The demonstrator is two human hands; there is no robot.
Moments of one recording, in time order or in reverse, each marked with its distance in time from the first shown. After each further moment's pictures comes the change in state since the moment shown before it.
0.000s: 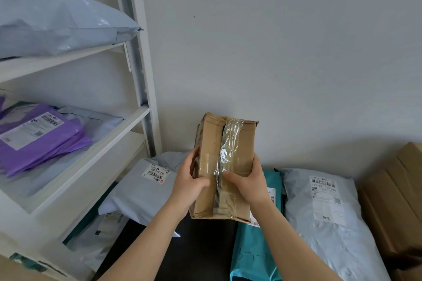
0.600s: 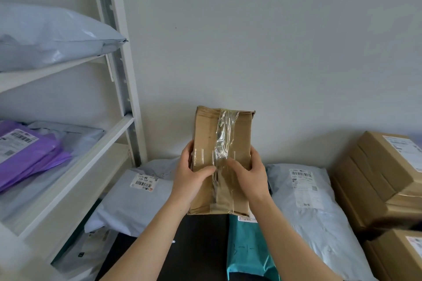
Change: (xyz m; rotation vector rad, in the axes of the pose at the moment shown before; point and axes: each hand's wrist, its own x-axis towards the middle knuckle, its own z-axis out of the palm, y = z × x) left_hand -0.008 0.033 0.010 -0.113 -0.029 0.132; right_hand -0.031 -0.033 -0.010 0.088 0.181 -0.078
